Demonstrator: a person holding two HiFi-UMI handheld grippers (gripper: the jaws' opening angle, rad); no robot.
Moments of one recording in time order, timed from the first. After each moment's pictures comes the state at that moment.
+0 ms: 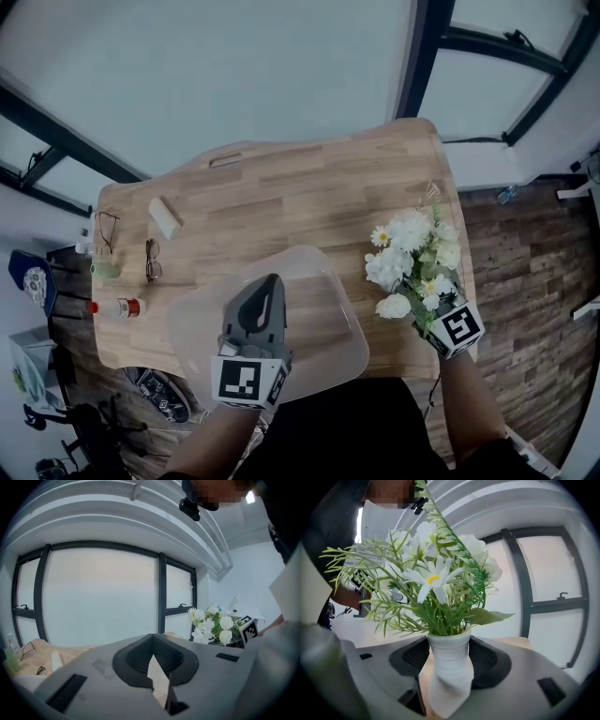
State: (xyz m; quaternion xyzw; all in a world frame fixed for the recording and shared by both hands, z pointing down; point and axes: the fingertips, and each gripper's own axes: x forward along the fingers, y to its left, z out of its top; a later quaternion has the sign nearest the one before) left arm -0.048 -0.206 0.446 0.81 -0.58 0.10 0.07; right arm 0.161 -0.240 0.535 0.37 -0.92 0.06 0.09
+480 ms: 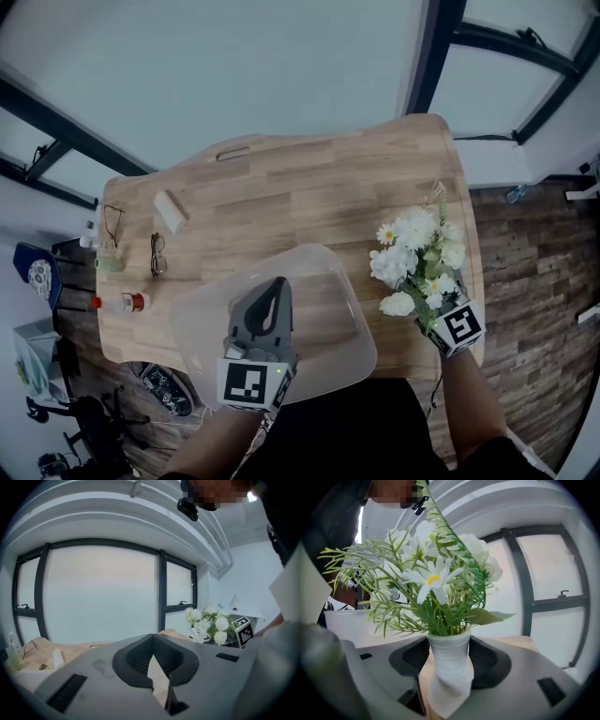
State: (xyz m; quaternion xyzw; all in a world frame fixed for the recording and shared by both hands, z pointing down) left arm -0.051 -0.202 0.458 0.80 -0.58 0.11 0.08; right arm 0.151 -0.248 0.551 0.37 -0.92 0.06 0.08
